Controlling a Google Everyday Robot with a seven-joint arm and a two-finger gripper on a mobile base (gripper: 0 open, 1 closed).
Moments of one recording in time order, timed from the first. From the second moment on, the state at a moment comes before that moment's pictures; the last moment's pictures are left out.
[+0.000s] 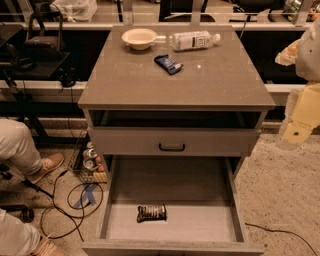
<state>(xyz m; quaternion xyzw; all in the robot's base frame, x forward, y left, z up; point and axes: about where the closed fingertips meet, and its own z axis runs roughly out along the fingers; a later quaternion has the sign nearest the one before) 0.438 -0.217 0.977 -0.60 0.78 -0.03 0.16</state>
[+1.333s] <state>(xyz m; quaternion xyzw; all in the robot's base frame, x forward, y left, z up) 0.497 -0.198 0.802 -0.63 0.75 0.08 0.18</state>
